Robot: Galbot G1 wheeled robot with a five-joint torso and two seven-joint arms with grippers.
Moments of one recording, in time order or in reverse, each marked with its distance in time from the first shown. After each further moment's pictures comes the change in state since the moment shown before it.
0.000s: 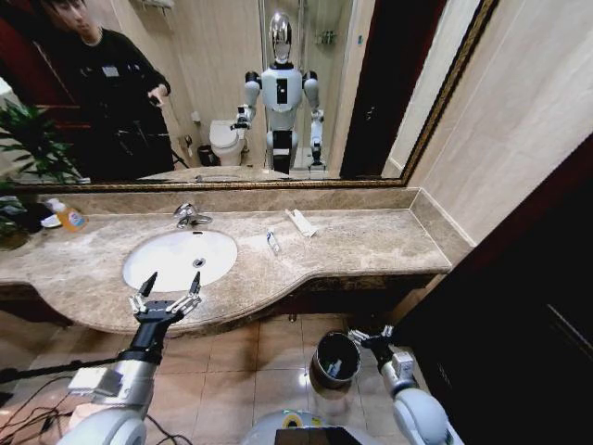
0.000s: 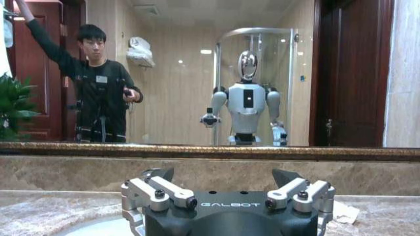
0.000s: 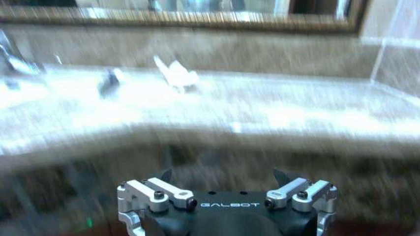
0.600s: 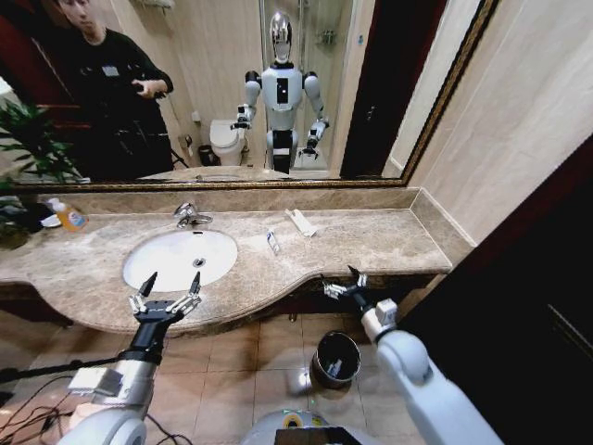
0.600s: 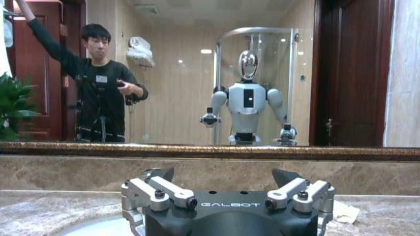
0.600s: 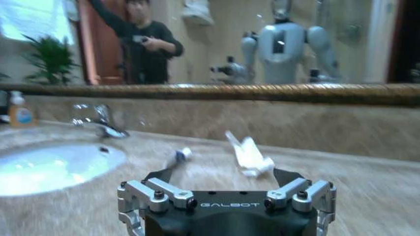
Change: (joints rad) left arm 0.000 0.000 0.000 0.000 0.000 0.000 0.000; right arm 0.480 -0.192 -0.149 -0.137 0.236 -0.038 -0.204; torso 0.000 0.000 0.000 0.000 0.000
